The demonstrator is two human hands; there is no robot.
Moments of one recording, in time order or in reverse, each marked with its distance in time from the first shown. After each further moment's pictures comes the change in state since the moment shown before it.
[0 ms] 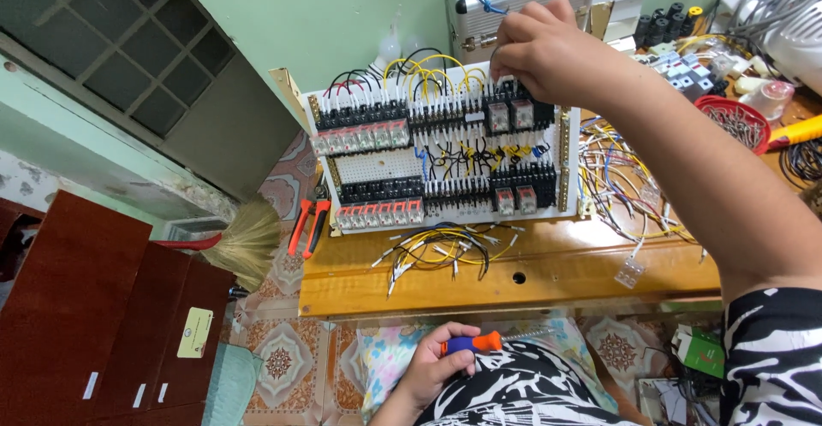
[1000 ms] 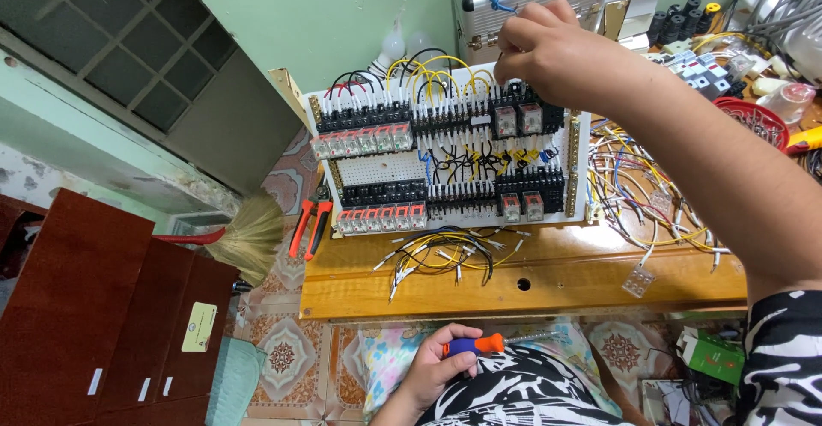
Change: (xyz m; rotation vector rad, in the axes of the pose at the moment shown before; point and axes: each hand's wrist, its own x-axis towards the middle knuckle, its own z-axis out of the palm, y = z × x) left_hand 0.007 -0.001 -0.004 0.036 0.008 -0.039; right_hand 0.008 0.002 0.000 -0.067 -0.152 -0.017
